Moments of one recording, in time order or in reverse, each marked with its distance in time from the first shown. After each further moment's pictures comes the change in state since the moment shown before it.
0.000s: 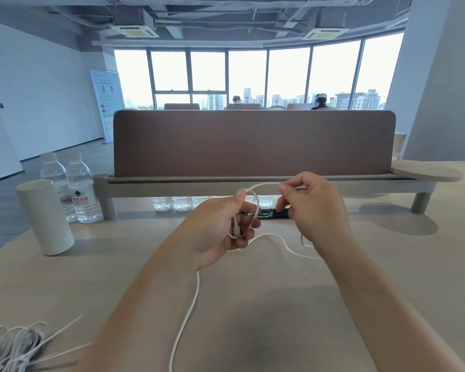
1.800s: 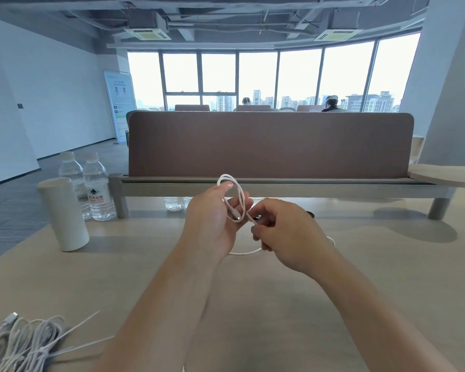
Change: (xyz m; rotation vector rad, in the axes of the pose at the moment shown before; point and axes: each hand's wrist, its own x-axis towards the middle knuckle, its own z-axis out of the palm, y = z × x) left_hand 0.011 0.006 -0.005 -0.499 0.347 0.163; right_hand -0.025 -0.003 0.035 -0.292 -0.413 -0.110
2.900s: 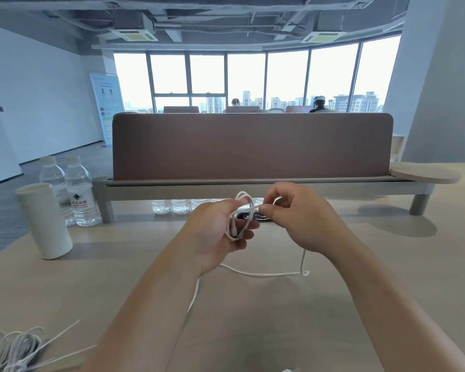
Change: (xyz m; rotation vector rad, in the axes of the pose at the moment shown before) left_hand -0.008 -0.010 -0.002 0.416 -0.282 -0.150; right_hand 0.006 0.013 -0.048 -0.062 0.085 -0.035
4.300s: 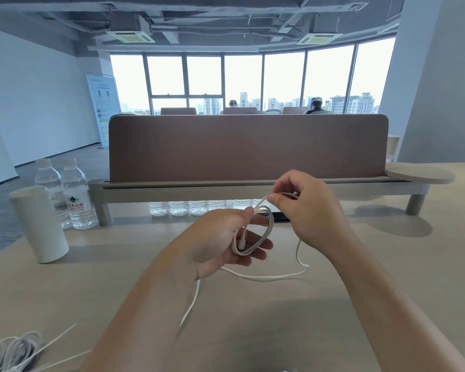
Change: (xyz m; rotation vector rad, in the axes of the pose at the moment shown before) left_hand -0.016 0.005 0.004 0.262 -0.207 -0.067; right_hand 0.000 0.003 -0.004 0.008 0.251 -0.038
